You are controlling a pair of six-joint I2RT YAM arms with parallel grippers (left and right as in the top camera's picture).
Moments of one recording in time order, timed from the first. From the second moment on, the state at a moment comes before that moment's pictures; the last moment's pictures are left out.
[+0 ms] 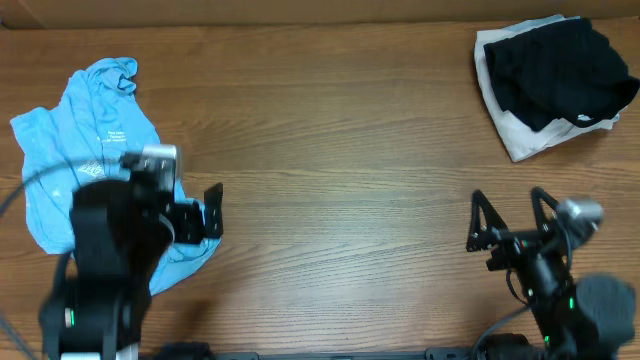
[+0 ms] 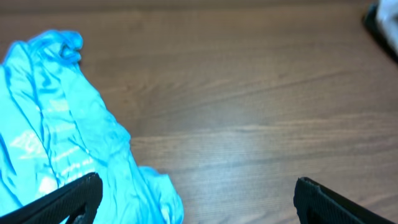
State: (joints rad) left arm -0.02 0.87 1.12 -0.94 0.12 0.00; right arm 0.04 0.36 0.68 -0.51 -0.17 0.25
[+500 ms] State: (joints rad) left arm -0.02 1.47 1.18 -1.02 0.17 -0.06; right arm 0.04 0.74 0.73 -0.49 -0.44 0.25
